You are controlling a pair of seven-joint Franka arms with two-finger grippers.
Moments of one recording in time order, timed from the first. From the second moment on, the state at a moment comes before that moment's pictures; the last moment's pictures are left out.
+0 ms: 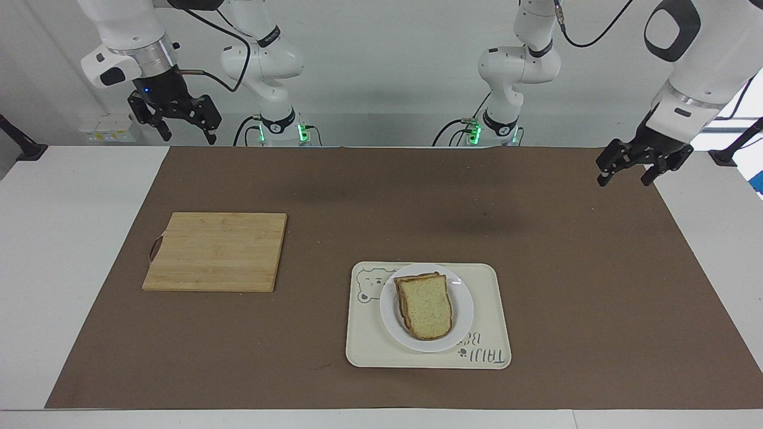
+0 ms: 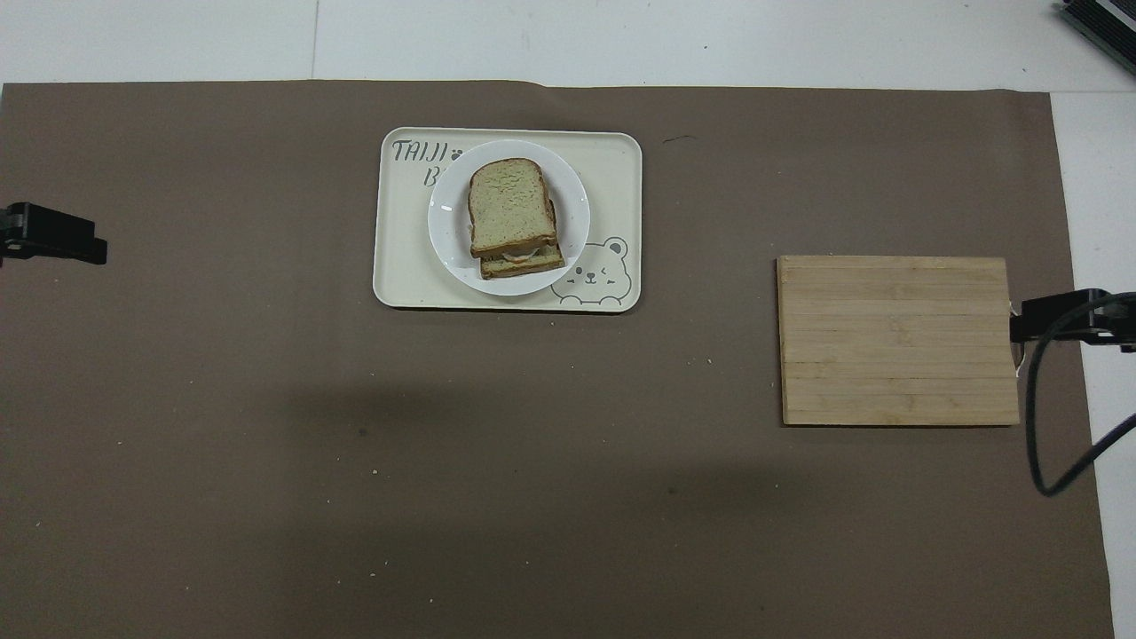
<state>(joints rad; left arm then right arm) -0.08 0.03 0.11 -1.52 -0.03 1.59 0.08 0.09 -0.13 -0.11 -1.66 -0.02 1.54 0.09</state>
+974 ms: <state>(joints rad) -0.07 0.02 0.10 -1.52 -0.01 1.51 0.10 0.09 -0.13 -0.11 -1.66 -0.02 1.54 0.09</state>
